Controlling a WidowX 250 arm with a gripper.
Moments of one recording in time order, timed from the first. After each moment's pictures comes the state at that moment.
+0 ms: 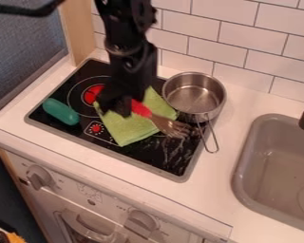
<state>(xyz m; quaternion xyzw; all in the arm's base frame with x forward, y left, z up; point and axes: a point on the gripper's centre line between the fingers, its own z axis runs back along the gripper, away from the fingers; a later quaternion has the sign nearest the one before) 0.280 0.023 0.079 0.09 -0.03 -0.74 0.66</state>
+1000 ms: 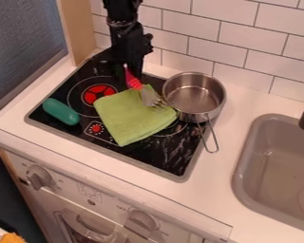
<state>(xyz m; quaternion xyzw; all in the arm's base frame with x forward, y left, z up) 0.365 0.077 0.040 0.03 -0.02 -0.86 0.50</state>
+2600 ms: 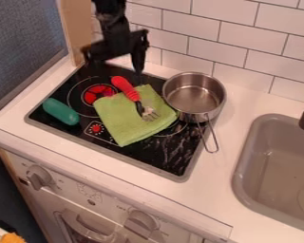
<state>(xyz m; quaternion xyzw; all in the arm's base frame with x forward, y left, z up) 0.355 0.080 0.067 0.06 -0.03 -0.91 0.41</state>
